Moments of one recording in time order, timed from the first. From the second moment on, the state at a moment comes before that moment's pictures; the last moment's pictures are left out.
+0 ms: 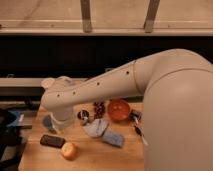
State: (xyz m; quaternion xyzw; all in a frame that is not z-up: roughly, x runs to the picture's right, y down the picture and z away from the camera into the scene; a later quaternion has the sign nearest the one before) arm -0.181 0.196 0.673 -0.37 0.08 0.34 0.86
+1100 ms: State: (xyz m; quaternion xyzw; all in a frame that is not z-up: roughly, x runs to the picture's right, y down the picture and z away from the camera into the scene) arm -0.208 0.259 0.694 -0.40 0.11 0.33 0.85
